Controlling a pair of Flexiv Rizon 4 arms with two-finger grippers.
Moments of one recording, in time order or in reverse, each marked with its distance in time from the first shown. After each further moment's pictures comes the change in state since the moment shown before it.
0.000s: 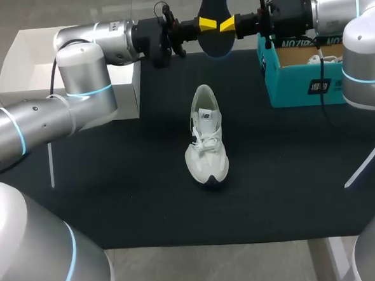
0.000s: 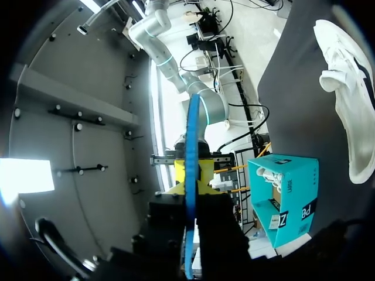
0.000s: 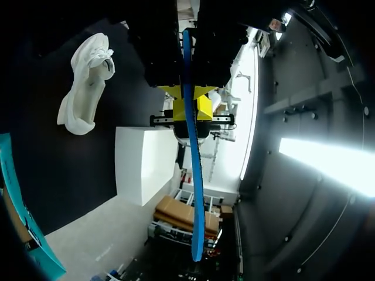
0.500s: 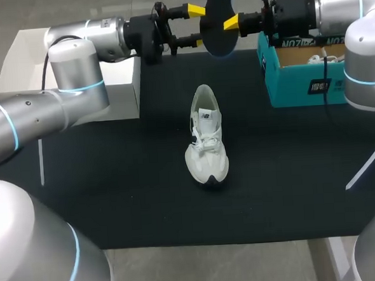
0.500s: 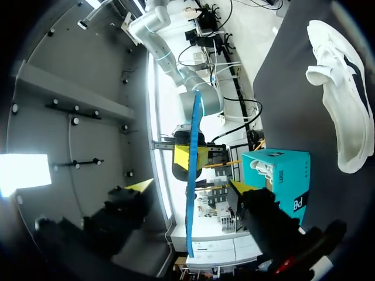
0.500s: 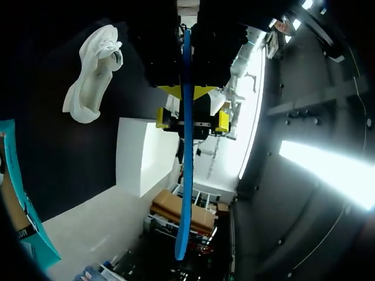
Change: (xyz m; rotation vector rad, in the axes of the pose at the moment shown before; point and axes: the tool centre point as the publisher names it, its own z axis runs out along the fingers) left arm 0.005 0.020 -0.028 -0.046 0.043 -0.035; right arm -0.005 0.011 -0.009 -0.053 -0.022 -0.079
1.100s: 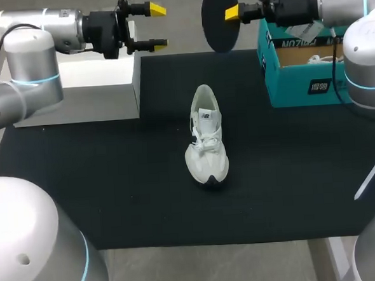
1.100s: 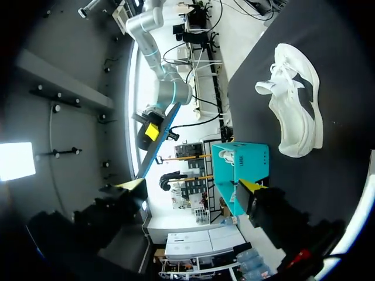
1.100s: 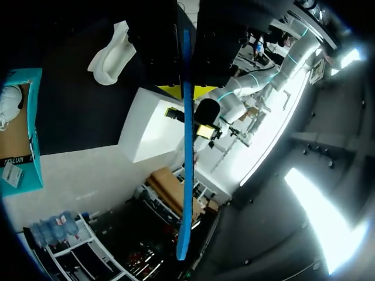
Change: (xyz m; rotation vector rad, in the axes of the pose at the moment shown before) left arm 0.008 0.020 -0.102 -0.054 0.214 -0.035; right arm 0.026 0.003 -0.006 -0.095 -0.110 -0.361
